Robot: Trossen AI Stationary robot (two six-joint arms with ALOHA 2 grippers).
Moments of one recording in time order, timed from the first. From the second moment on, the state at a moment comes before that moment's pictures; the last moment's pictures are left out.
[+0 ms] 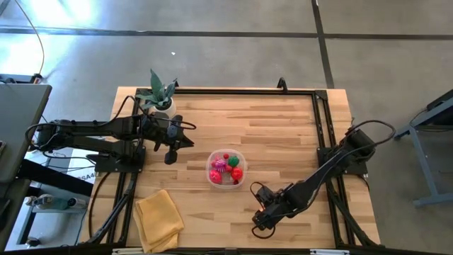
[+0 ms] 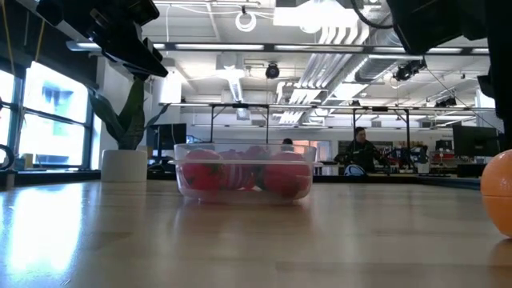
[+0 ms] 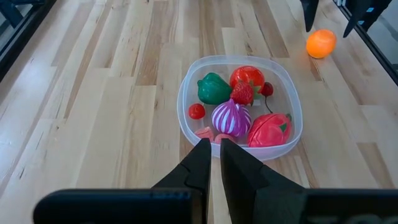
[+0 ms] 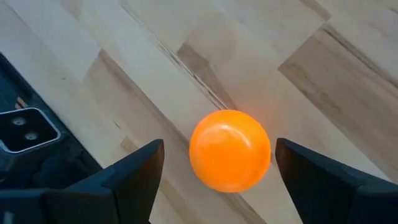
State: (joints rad) left arm 0.26 0.88 0.62 -0.36 0.16 0.09; right arm 0.66 1.80 1.20 -0.60 0.10 1.46
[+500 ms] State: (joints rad) left arm 0.26 0.88 0.62 -0.36 0.16 0.09; right arm 0.66 1.88 1.20 -0.54 0.03 1.46
